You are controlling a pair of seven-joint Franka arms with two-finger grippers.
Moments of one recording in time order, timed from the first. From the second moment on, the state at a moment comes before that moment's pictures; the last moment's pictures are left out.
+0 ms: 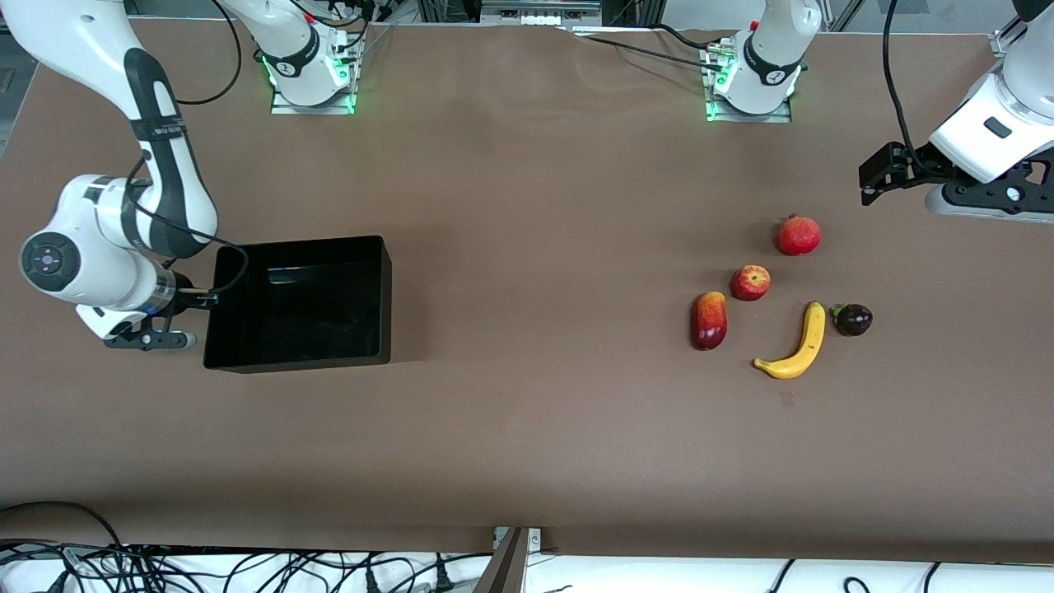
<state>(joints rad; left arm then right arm) -0.02 -0.01 -0.09 -1.60 0.07 1.57 -0.01 0.14 0.44 -0.23 -1.93 0.02 2.23 -0.10</state>
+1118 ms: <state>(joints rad) -0.02 -0.01 -0.09 -1.60 0.07 1.55 -0.01 0.16 0.42 -0.18 -1.82 0.11 2.13 -0.16</state>
